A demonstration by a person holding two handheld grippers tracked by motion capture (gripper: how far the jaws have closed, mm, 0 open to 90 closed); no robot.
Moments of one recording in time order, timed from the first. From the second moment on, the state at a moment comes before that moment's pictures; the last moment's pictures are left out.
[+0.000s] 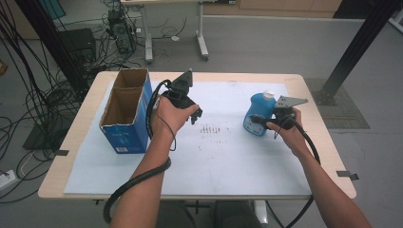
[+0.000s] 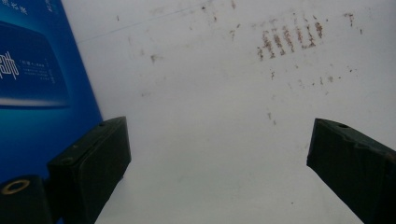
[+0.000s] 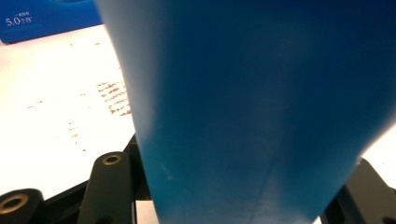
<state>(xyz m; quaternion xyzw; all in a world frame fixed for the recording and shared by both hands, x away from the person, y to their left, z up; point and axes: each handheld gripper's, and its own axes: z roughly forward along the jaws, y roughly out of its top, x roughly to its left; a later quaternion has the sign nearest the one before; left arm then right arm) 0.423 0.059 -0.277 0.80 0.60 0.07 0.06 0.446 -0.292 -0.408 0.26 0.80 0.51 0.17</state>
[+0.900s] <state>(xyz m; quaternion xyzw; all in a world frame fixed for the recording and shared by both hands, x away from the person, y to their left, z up) 0.422 0.059 -0.273 0.80 0.60 0.07 0.07 0.445 -0.292 -0.408 0.26 0.80 0.51 0.18</state>
